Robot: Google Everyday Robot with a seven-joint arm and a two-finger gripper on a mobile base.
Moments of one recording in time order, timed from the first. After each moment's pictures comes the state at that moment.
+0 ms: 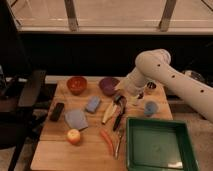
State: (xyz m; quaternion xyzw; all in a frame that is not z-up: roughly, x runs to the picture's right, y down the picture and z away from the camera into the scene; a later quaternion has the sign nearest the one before) arm 0.095 0.041 0.703 -0.22 -0.23 -0.21 0.92
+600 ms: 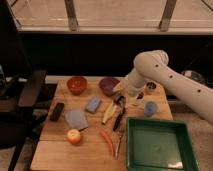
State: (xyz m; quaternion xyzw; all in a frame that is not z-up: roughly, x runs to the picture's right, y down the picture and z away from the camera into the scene) arm 0.076 0.053 0.714 -0.22 -0.25 -0.25 0.91
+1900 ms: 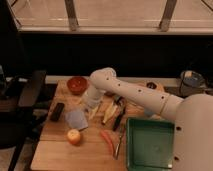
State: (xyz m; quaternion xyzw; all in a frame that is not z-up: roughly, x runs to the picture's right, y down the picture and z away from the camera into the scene) arm -0.112 0.124 0.789 -0.24 -0.37 -0.35 0.83
